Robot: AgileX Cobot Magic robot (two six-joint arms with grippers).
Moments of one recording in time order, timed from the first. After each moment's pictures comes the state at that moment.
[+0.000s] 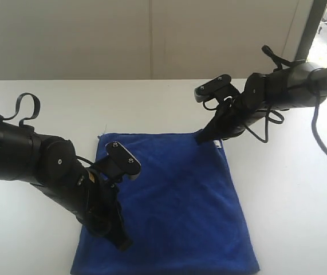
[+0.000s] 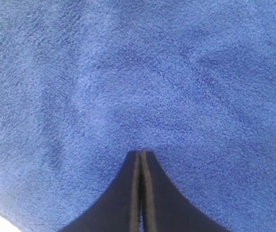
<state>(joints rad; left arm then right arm) -0.71 1.77 -0.86 -0.34 0.36 0.55 0.14 2.14 -1.40 0.18 0.33 -0.46</state>
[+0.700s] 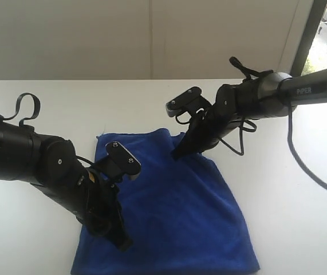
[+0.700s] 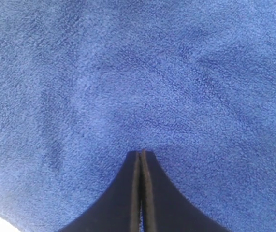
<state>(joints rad) -0.71 1.77 -0.86 -0.34 0.36 0.55 0.26 2.16 -1.40 0.18 0.35 -0.47</state>
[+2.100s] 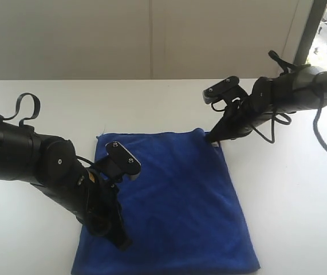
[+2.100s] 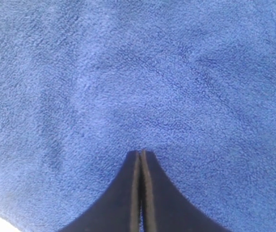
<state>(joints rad) -0.71 1.77 -0.86 -0.34 0.36 0.55 0.10 2.15 -1.40 0.16 0.28 -0.48</state>
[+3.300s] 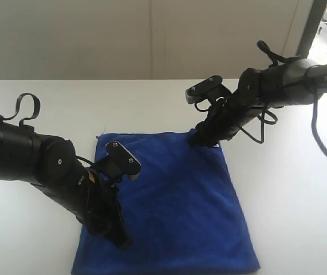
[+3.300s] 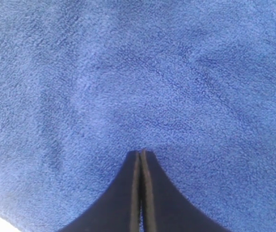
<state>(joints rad) -0.71 1.77 -0.86 -0.34 0.36 0.55 0.17 2.11 -1.40 0.23 0.40 -0.51</state>
